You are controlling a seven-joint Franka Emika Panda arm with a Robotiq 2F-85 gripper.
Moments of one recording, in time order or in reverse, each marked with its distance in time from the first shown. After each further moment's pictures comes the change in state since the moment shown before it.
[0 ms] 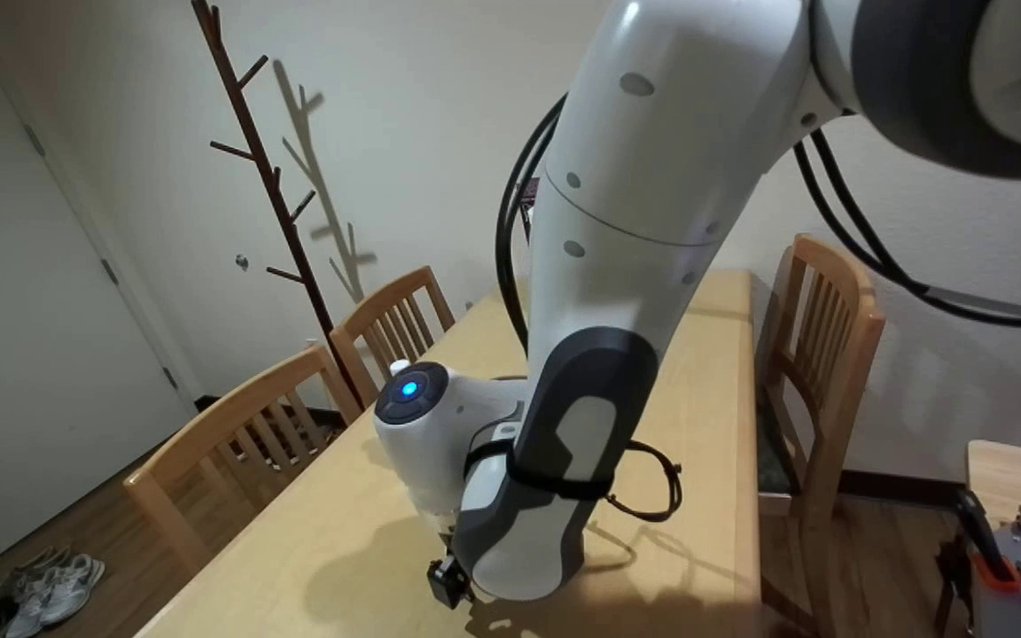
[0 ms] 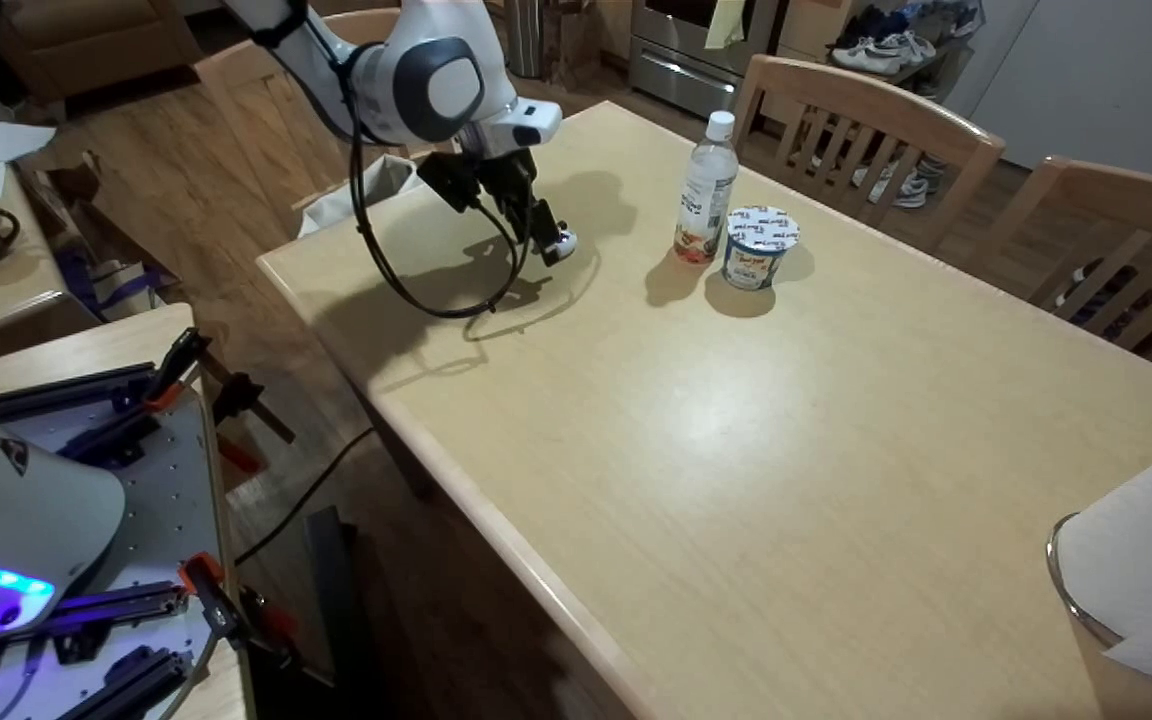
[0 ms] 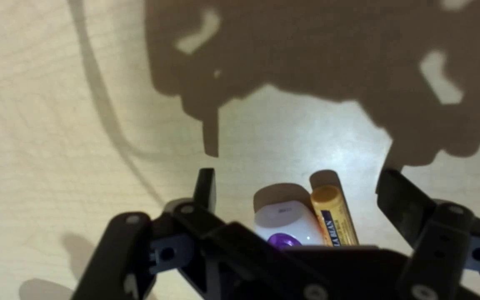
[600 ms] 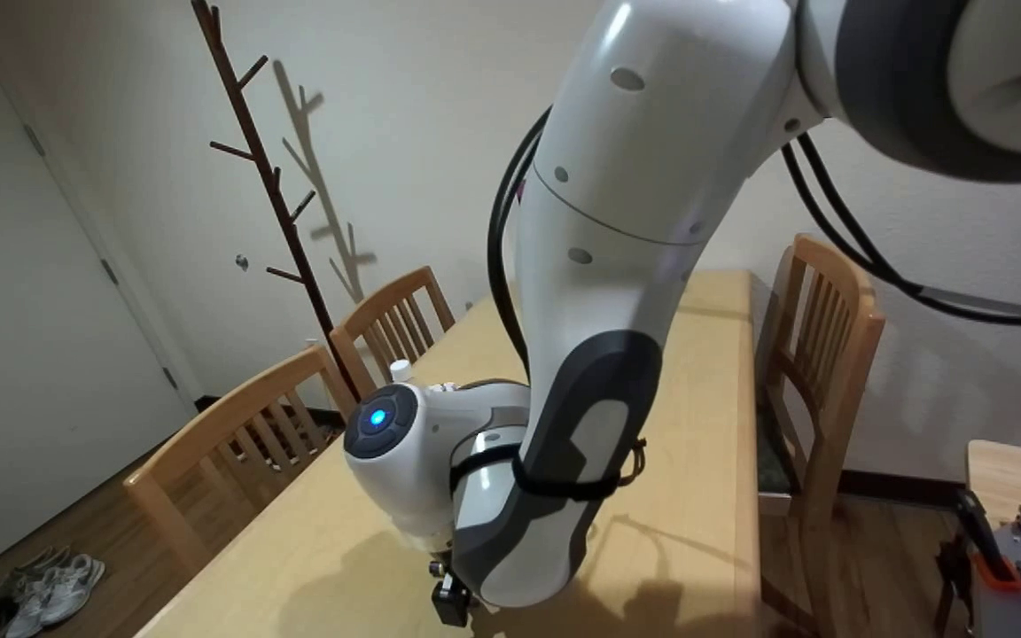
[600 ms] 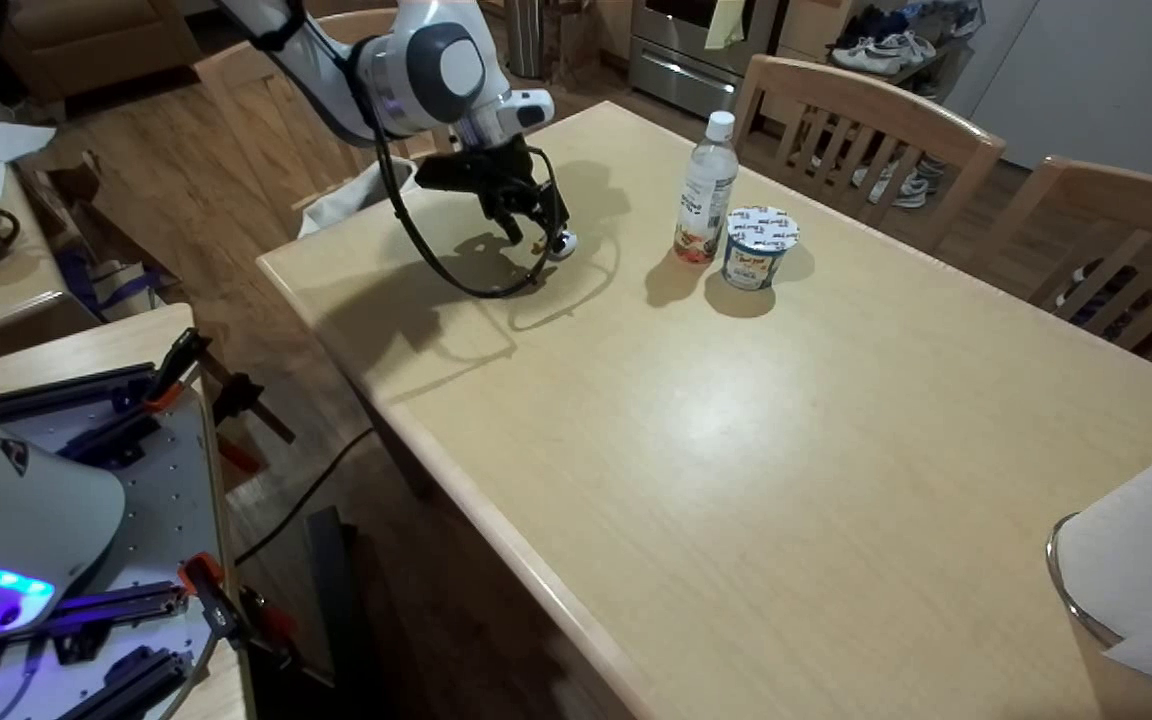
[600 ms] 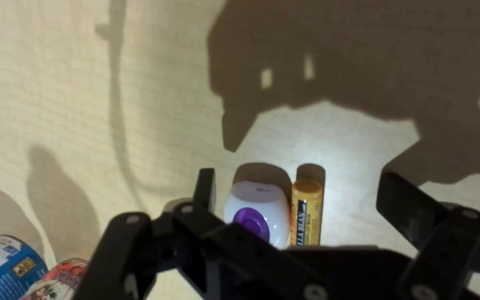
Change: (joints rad) arm -0.051 0.014 0.074 0.064 -0.222 -0.086 -0.150
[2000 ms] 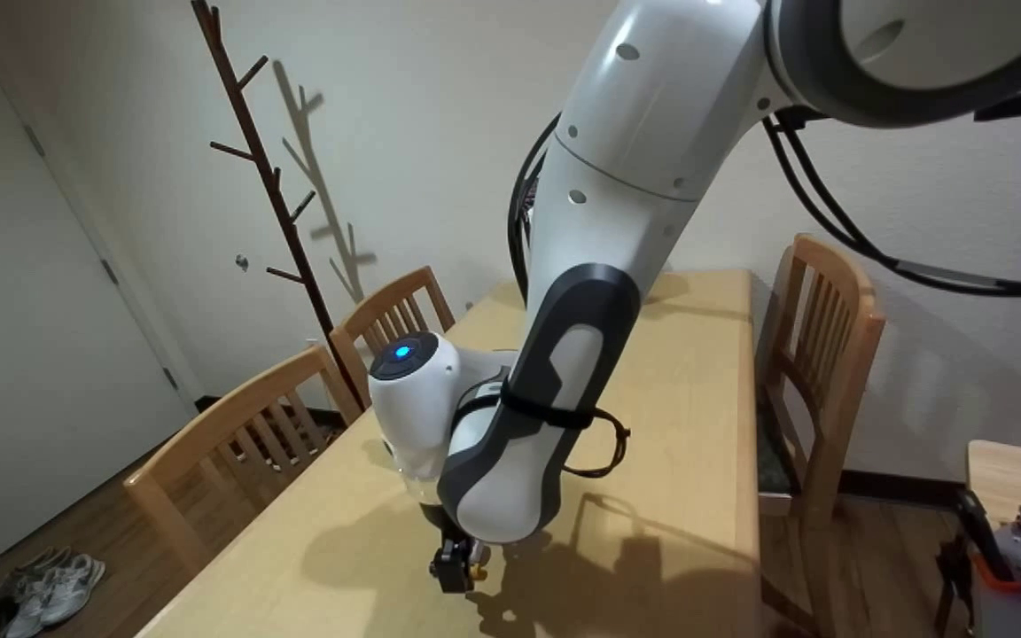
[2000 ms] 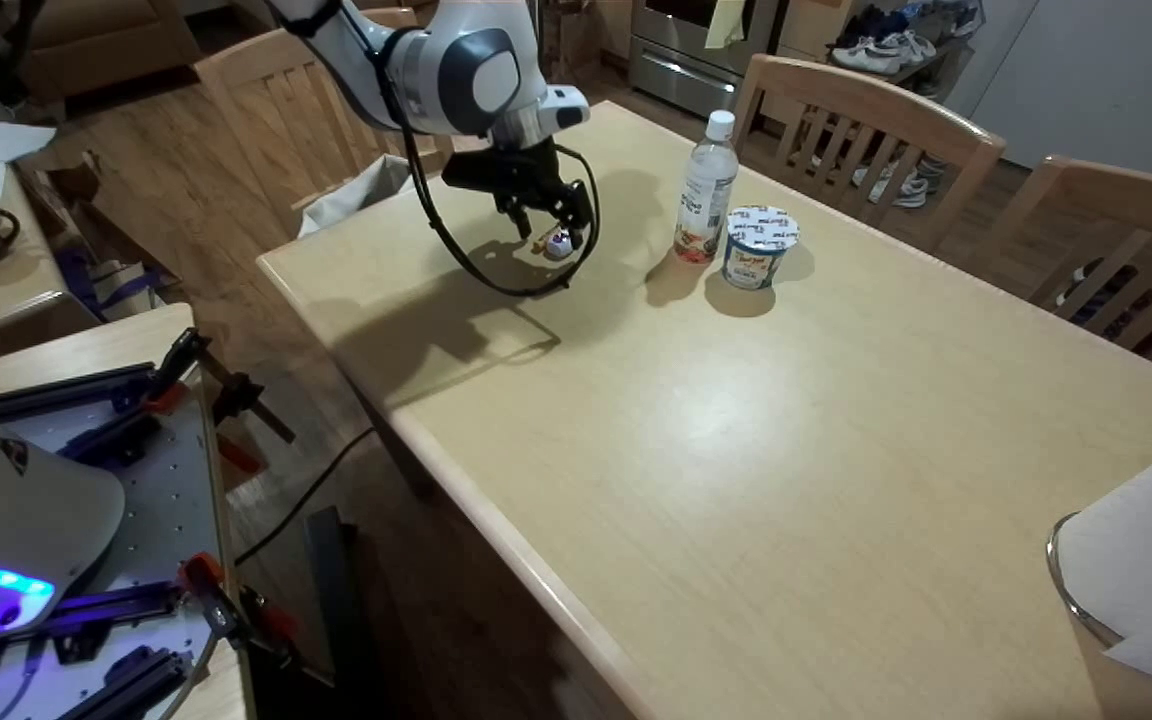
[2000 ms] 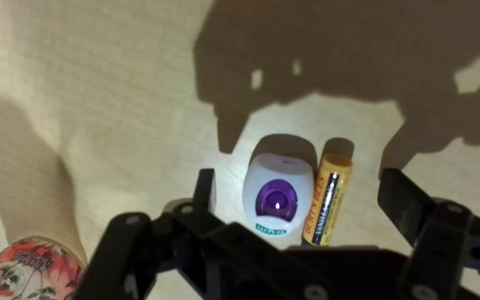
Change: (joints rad) arm -0.309 -0.010 0.254 0.037 0.061 0.017 -0.315
